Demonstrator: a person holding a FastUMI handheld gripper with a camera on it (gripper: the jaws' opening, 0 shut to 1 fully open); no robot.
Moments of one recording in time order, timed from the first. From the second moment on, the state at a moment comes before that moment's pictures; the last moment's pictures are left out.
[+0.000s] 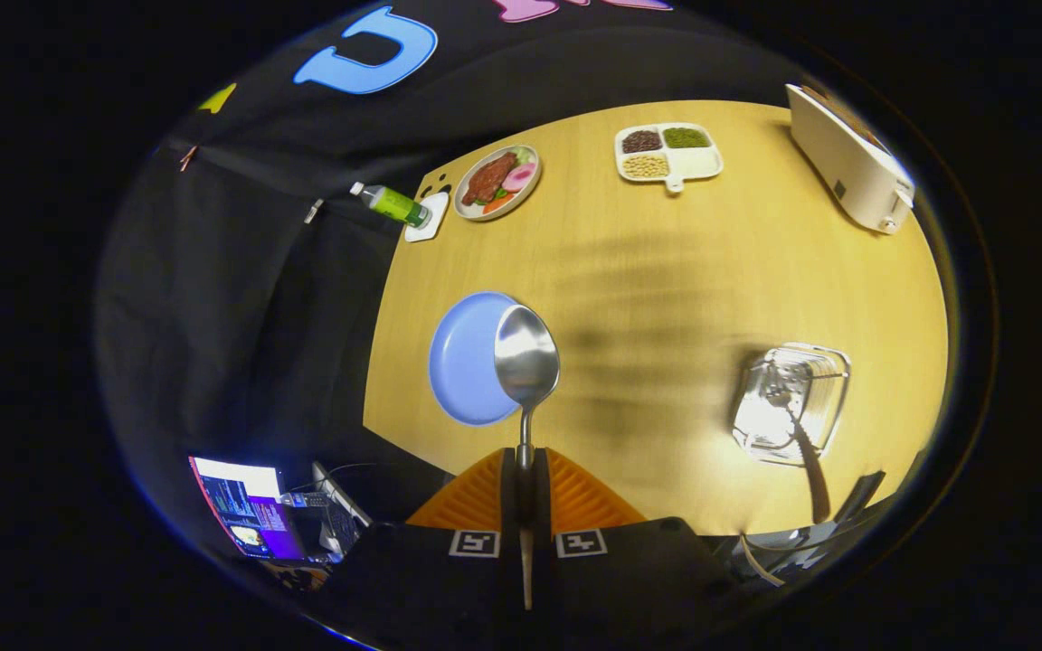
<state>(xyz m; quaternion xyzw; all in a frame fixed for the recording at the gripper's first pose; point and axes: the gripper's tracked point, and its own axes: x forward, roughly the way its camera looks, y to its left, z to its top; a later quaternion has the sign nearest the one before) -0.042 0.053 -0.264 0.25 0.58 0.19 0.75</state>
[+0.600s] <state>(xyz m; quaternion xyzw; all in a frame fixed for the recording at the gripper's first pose) -0.097 -0.084 -0.303 0.18 0.74 0.13 0.64</state>
